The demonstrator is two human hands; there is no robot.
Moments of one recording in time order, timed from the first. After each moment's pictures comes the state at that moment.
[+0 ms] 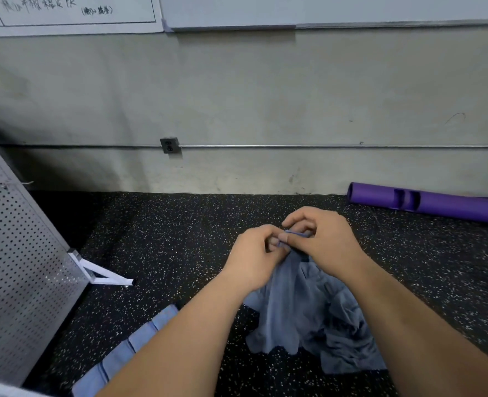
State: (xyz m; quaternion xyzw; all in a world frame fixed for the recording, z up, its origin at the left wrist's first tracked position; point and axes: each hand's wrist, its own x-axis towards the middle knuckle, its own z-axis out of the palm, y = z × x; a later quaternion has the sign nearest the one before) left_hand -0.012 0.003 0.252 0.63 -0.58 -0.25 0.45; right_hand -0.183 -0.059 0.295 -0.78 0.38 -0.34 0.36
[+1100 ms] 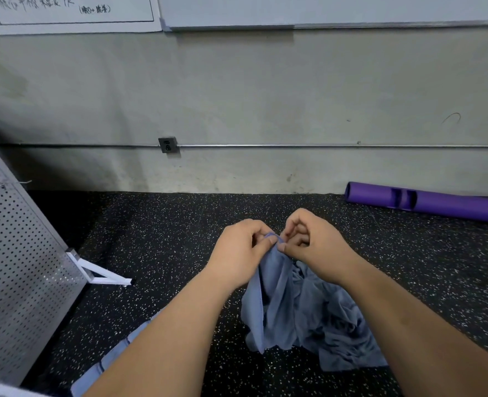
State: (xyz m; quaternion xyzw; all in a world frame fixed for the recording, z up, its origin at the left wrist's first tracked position) left_hand 0.007 0.019 0.270 0.64 -0.62 -0.16 0.41; right_hand -0.184 -0.057 0.277 -0.78 0.32 -0.30 0.45
